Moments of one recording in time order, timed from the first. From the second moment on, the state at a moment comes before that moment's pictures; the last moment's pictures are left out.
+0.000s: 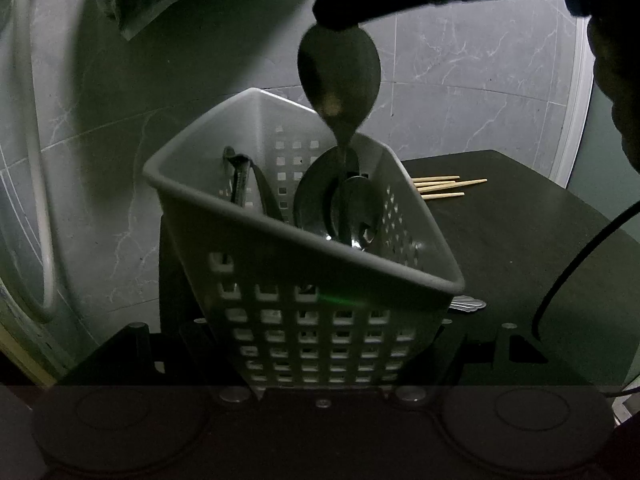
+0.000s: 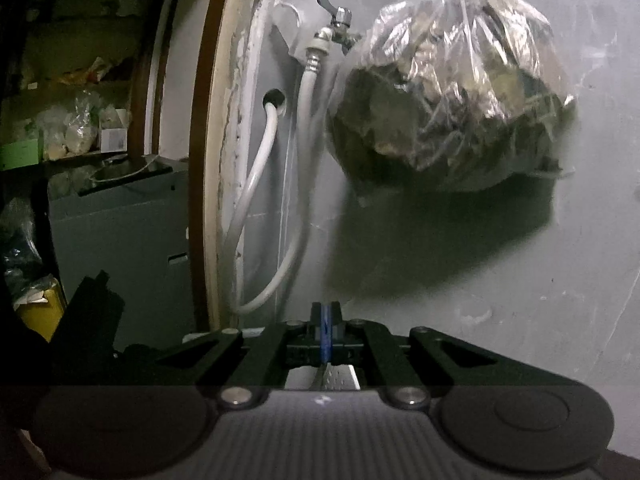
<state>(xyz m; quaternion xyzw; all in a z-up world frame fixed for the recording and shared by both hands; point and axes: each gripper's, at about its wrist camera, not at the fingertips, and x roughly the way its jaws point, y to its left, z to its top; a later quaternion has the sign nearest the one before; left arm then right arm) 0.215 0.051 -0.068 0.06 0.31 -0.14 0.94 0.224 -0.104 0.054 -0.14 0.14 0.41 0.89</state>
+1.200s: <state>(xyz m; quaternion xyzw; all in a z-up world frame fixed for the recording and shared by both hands) 0.202 0.069 -0.064 0.03 0.33 -0.10 0.94 0.291 -0.143 -0.033 -0.16 0.33 0.33 0.87</state>
